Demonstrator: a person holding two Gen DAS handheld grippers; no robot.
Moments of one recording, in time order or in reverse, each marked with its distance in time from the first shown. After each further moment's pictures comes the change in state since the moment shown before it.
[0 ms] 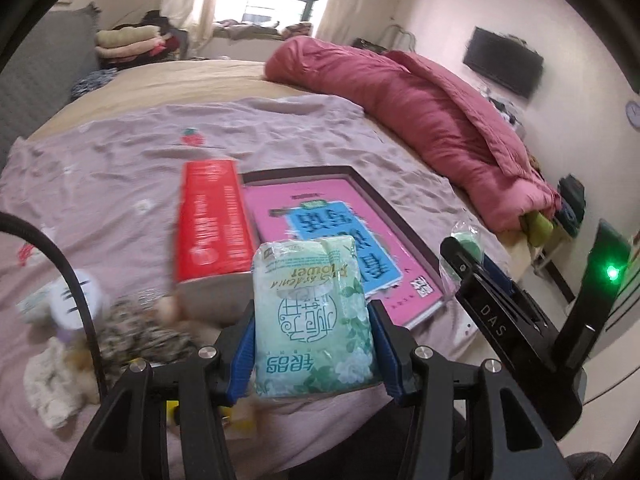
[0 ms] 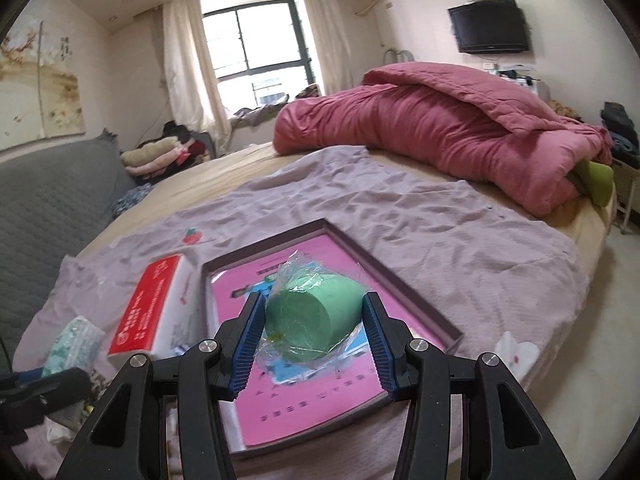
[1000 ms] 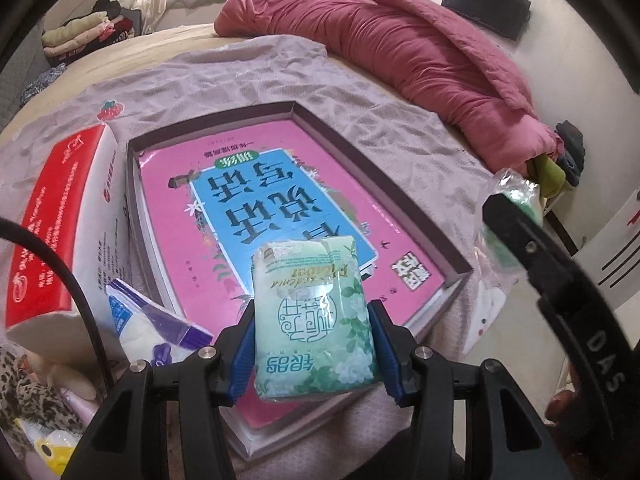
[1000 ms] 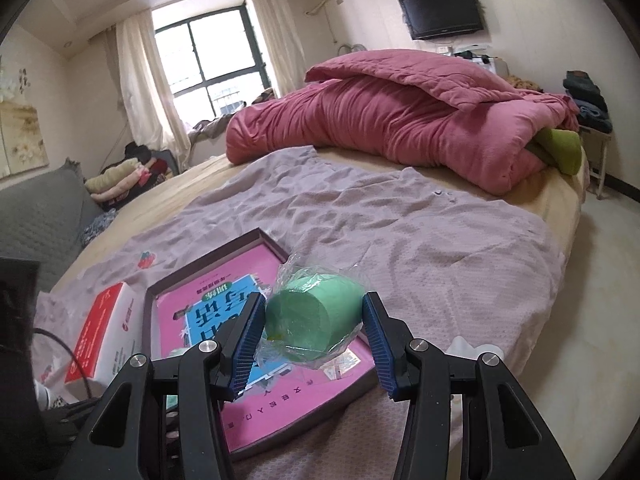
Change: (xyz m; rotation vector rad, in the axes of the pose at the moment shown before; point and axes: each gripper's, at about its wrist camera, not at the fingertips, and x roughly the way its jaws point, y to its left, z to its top) left arm 0.140 -0.064 0.004 0.095 0.175 -0.017; right arm 0.018 -0.063 0.005 0.117 0.002 -0.085
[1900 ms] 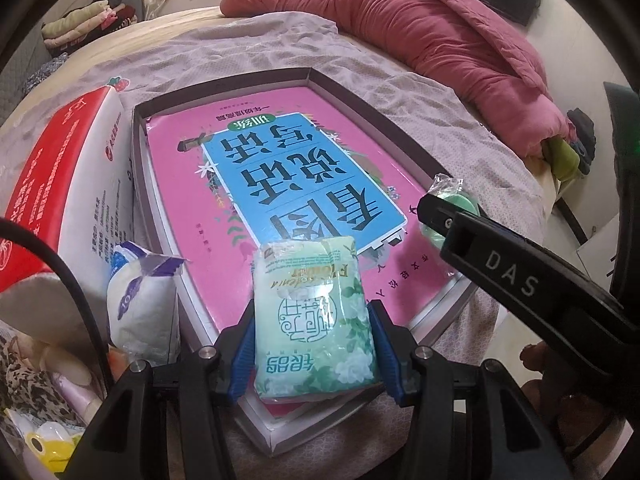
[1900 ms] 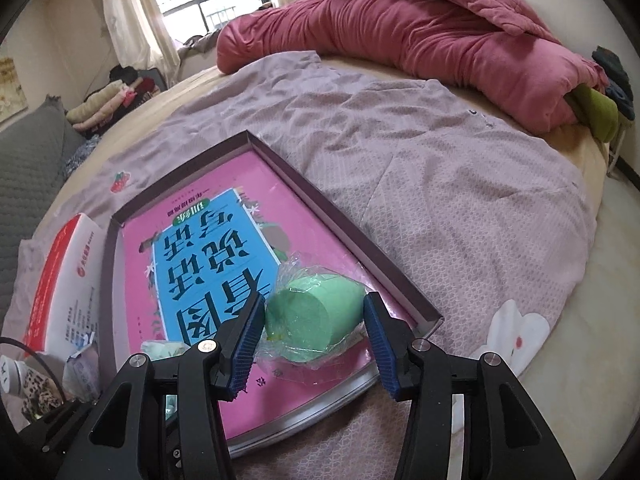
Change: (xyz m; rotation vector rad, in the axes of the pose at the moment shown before) left arm 0.015 0.011 -0.016 0.001 0.060 0.029; right arm 0.083 0.012 -0.016 -0.049 0.335 -0.039
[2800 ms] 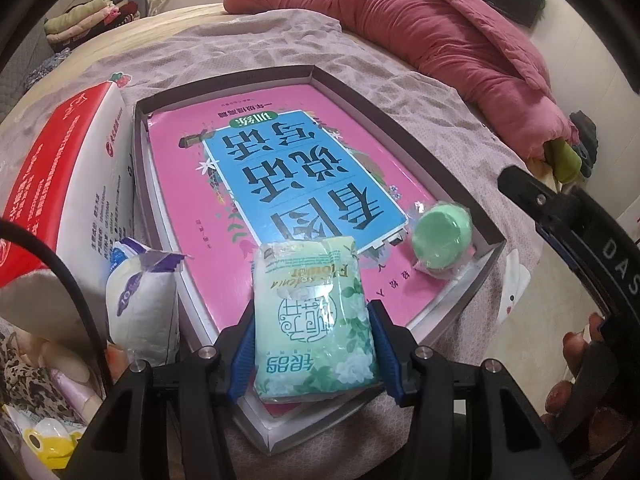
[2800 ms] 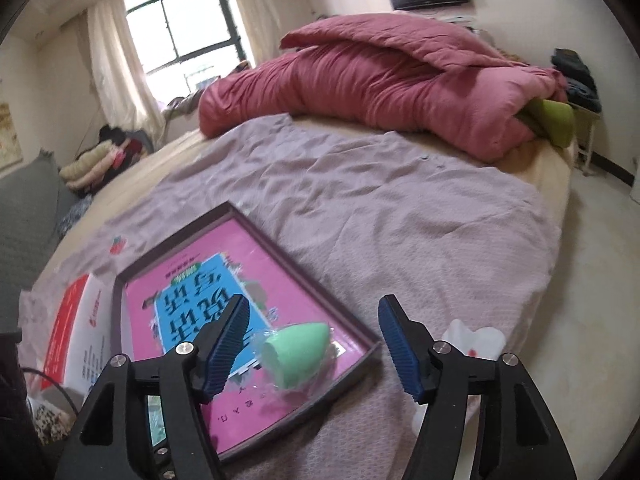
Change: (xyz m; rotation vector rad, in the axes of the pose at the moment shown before) left arm 0.000 0.002 0.002 -0.015 0.008 0.002; right arm -0.048 -0.025 -0.004 0.116 -0.222 -0.037
